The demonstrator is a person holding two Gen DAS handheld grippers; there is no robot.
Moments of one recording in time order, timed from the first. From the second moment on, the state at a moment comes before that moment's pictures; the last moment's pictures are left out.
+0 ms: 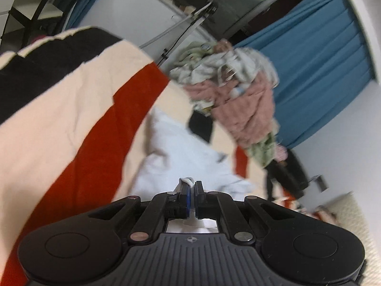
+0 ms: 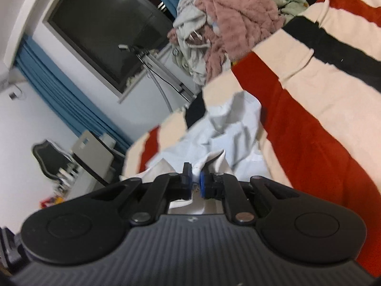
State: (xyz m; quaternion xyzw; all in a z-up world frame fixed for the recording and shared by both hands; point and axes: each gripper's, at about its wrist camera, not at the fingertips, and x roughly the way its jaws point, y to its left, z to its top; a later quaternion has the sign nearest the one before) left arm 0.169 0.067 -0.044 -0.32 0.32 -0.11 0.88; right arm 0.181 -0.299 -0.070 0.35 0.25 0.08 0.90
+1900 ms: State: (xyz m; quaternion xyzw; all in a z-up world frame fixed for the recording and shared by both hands) left arm 0.029 0.080 -0.130 -0.46 0.43 -0.10 0.77; right arm 0.049 -0.287 -0.096 0.44 0.31 0.09 0.84
